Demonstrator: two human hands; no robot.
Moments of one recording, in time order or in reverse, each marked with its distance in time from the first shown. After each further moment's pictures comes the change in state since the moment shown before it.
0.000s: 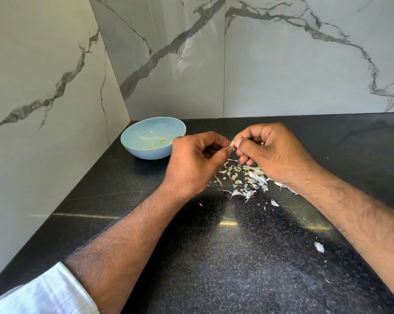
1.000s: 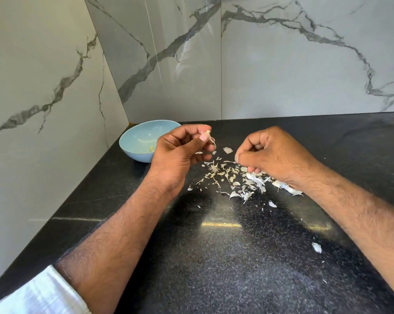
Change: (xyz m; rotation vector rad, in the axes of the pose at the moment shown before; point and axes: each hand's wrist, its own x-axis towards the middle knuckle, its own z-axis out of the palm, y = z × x) left_hand 0.009 -0.004 -0.017 -0.774 0.035 -0.443; right_hand 0.000 0.003 -0.014 -0.141 -0.106 0.074
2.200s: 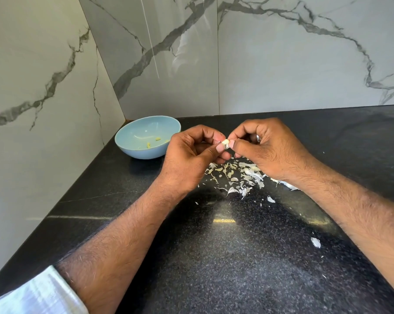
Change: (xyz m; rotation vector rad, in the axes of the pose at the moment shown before) left_hand -0.008 -0.012 0.017 0.286 -0.115 0.146; right_hand -0.003 -0.003 0.006 0.017 0.080 -0.231
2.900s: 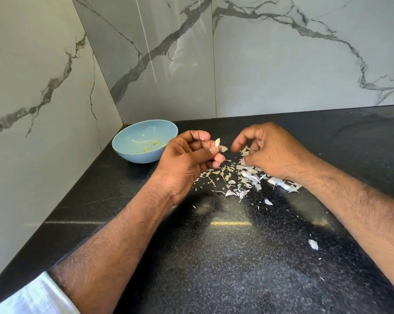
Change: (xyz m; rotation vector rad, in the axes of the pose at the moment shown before) left_hand 0.002 0.009 -0.001 -0.430 0.004 -0.283; right_hand 0.007 0.013 -0.011 -0.215 -0.105 0.206
